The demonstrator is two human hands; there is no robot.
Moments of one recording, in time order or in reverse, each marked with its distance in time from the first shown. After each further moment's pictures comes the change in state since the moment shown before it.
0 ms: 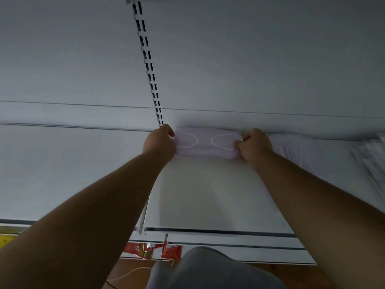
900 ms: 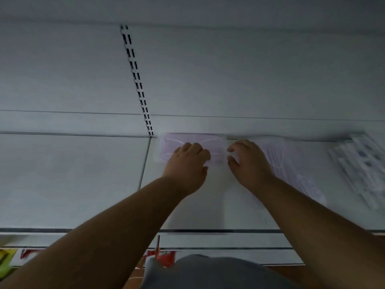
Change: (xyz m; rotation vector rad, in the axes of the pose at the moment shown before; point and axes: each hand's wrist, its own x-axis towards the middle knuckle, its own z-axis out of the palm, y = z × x) left_hand -0.082 0.055 0.028 0.287 -0.029 0.722; right_hand -0.050 0.039 -0.030 -0.255 0.092 -0.609
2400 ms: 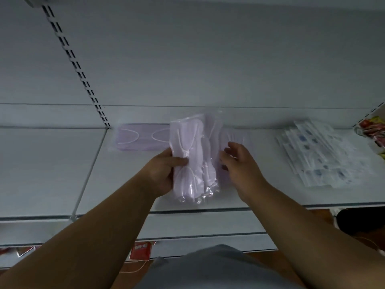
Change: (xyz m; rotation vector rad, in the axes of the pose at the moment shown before) left_hand 0.004 0.094 0.029 -1.821 -0.191 -0.685; right_hand -0.079 0.057 -0.068 0.961 -0.005 0.649
